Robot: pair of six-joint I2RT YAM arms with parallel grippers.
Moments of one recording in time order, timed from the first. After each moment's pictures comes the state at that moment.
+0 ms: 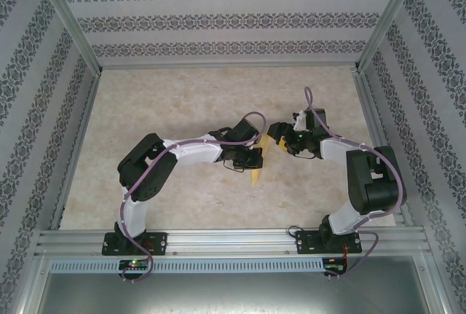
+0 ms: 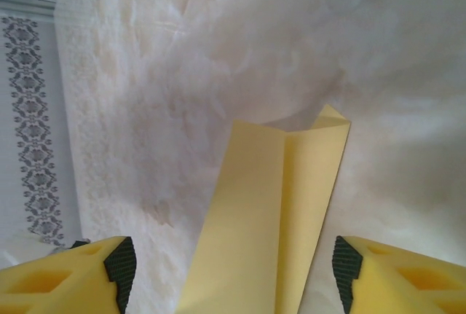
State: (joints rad) left arm -0.81 1.98 1.29 -0.29 0.38 -0.78; right arm 0.11 1.61 0.71 0.07 -0.70 0.76
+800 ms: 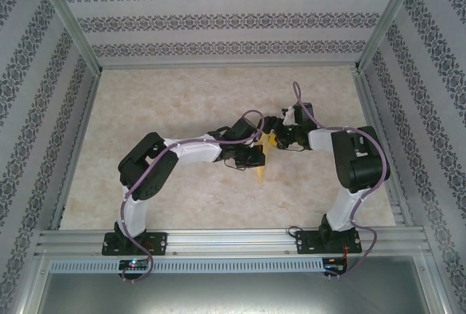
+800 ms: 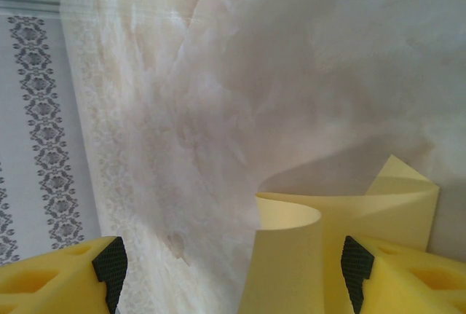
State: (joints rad) left arm -0.80 1.99 1.27 -0.20 0.43 -0.83; right arm 0.17 1.82 0.85 0.14 -0.72 0.83
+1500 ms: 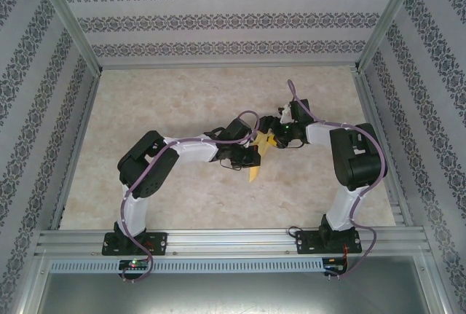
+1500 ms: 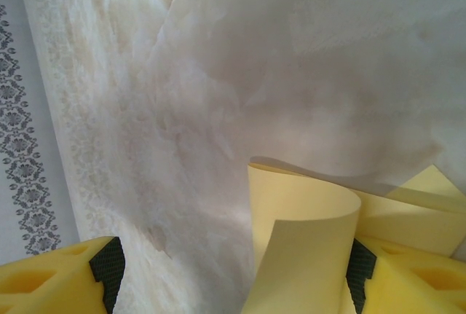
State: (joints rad) left arm -0.76 2.00 1.22 -0.15 0.47 -0.80; right arm 0.19 1.84 0.94 -0.03 -0.70 0.73
